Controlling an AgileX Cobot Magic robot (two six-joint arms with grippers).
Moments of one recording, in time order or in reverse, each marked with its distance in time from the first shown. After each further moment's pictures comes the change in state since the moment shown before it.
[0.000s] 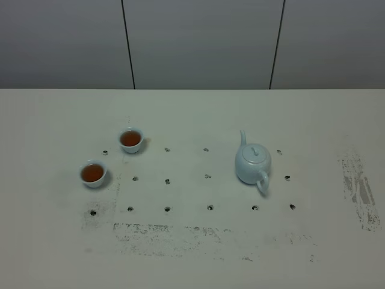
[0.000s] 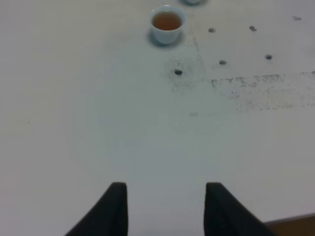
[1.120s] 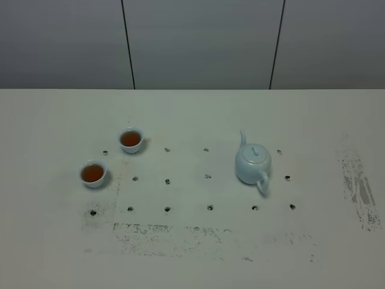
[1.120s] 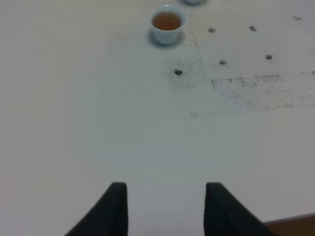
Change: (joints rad) left arm 0.000 0.000 0.000 0.000 0.000 0.000; right arm 0.000 -0.153 0.001 -0.019 -0.004 0.011
